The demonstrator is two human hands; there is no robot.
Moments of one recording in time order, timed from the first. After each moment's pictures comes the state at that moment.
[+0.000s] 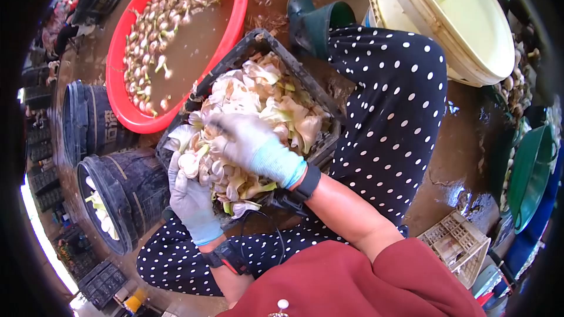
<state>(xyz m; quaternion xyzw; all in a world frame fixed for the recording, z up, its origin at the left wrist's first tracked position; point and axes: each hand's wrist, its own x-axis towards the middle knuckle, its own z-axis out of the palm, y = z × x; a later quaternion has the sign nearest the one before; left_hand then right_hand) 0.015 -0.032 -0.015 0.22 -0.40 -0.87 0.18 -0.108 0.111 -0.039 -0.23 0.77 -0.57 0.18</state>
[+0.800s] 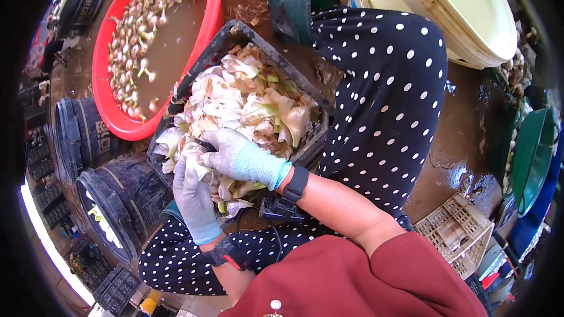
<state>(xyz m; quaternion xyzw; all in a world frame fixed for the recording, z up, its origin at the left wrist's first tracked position) 0.001 -0.013 -0.022 0.25 -0.53 -0.81 0.08 -0.101 0.115 -0.042 -0.17 0.60 -0.68 0.38</state>
